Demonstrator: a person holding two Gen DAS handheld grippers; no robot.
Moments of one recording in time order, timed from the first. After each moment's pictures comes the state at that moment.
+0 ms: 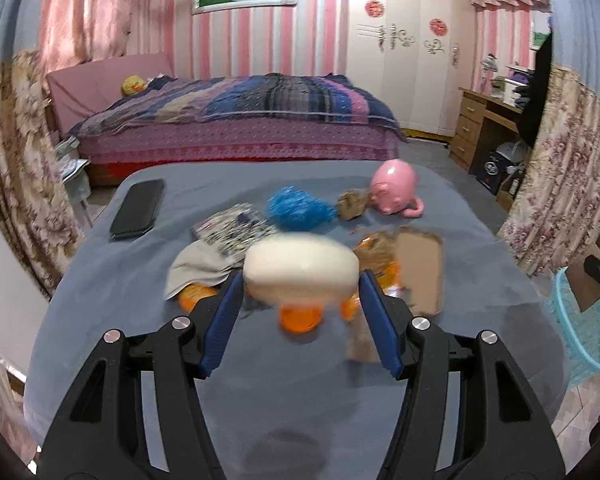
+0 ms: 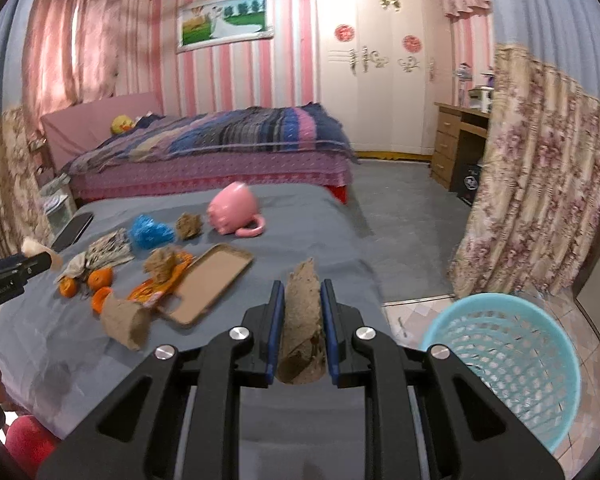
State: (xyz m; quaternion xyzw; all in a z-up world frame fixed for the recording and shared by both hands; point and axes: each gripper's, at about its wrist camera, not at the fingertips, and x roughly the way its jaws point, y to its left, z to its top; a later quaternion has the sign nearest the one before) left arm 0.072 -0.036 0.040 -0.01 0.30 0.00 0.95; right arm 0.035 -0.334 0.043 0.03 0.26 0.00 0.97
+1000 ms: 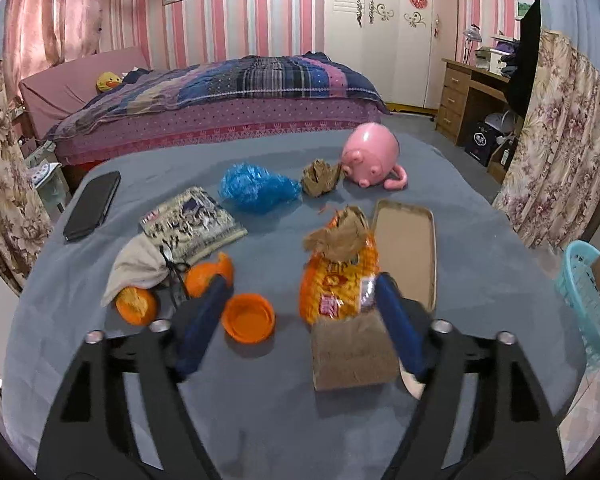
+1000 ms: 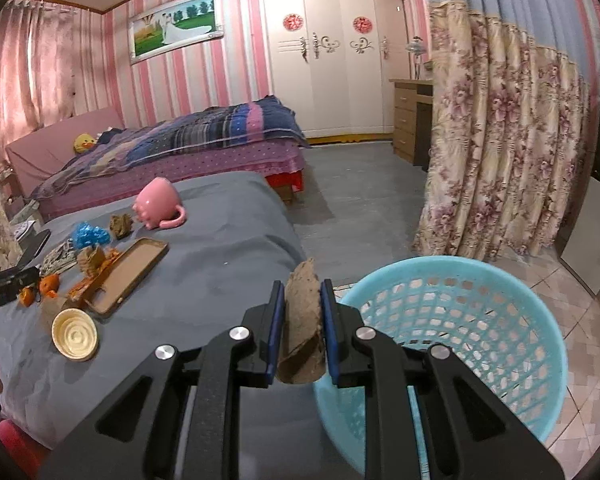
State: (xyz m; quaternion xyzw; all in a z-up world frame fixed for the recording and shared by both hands) left arm 0.114 -0.069 -0.002 0.01 0.34 -0.03 0.94; right arm 0.036 -0.412 0.002 0.07 0.27 -0.06 0.96
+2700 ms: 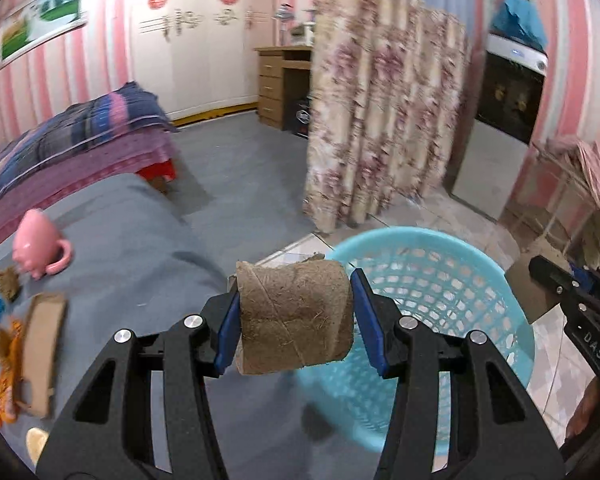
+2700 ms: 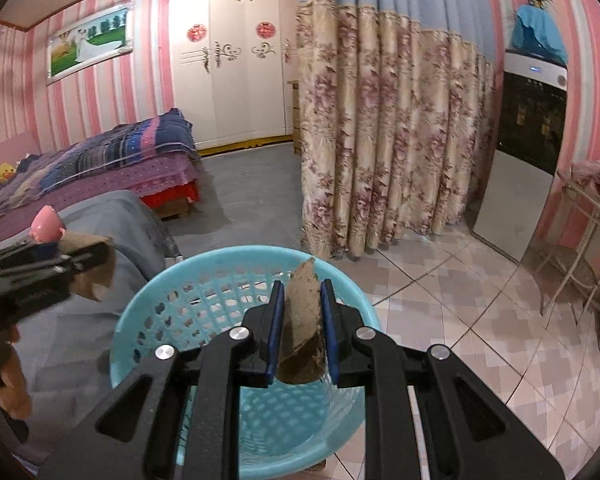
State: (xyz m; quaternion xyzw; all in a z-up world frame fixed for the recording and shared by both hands) left arm 0.102 -0.407 -0.002 0.10 0.31 -0.31 0.89; right arm -0.032 -0.551 0.001 0.09 0.26 -0.23 0.93
